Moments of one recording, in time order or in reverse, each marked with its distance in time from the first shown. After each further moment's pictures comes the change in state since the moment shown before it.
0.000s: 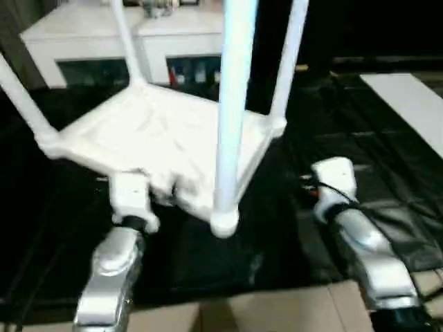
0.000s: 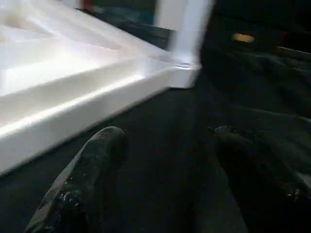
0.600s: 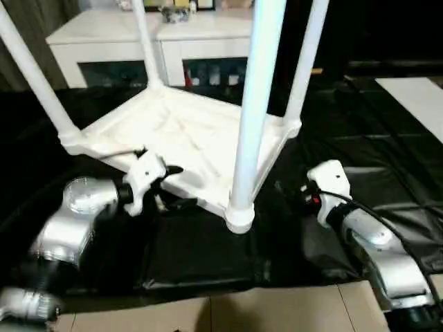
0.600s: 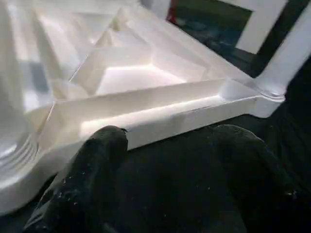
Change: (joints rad) left arm -0.475 0.438 -0.217 0.513 0.022 -0.116 -0.848; right arm -0.003 -0.160 0.064 -0.003 0.047 -0.075 0.315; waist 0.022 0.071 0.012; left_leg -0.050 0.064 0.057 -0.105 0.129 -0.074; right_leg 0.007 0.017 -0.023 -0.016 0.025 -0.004
